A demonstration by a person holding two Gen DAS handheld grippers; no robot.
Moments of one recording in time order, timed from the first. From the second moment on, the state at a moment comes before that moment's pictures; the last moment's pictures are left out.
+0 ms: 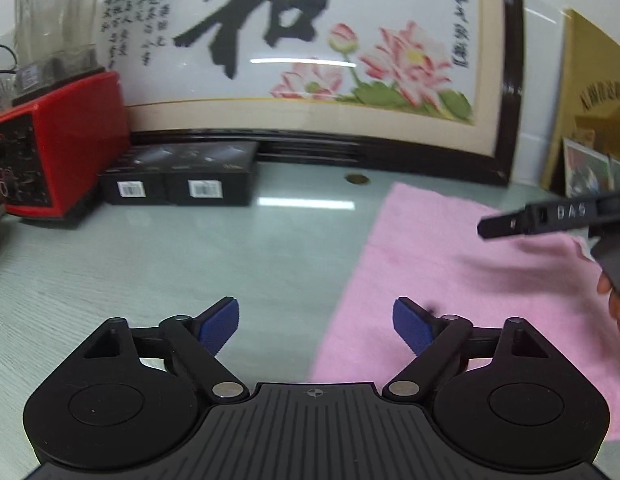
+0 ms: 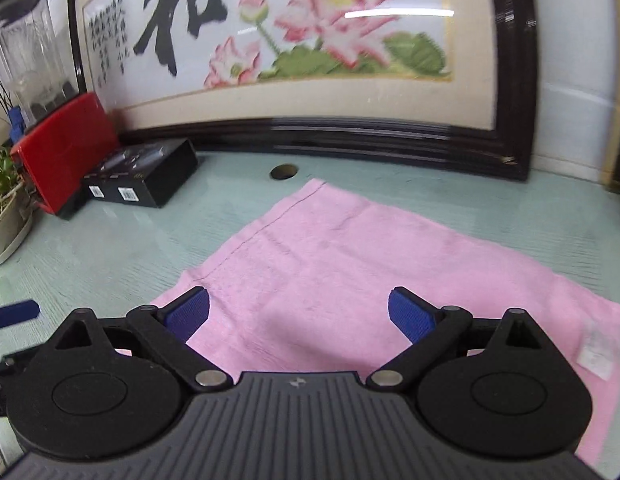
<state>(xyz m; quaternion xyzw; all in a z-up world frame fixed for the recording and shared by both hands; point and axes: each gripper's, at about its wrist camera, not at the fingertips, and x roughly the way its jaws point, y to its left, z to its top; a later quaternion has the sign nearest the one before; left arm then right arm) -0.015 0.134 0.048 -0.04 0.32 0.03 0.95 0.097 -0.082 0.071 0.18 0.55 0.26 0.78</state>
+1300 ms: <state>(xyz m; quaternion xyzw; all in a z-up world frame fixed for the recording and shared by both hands) -0.047 0.109 0.032 0.01 0.34 -0.08 0.94 -0.007 -0.176 0.107 0.18 0.51 0.31 0.78</state>
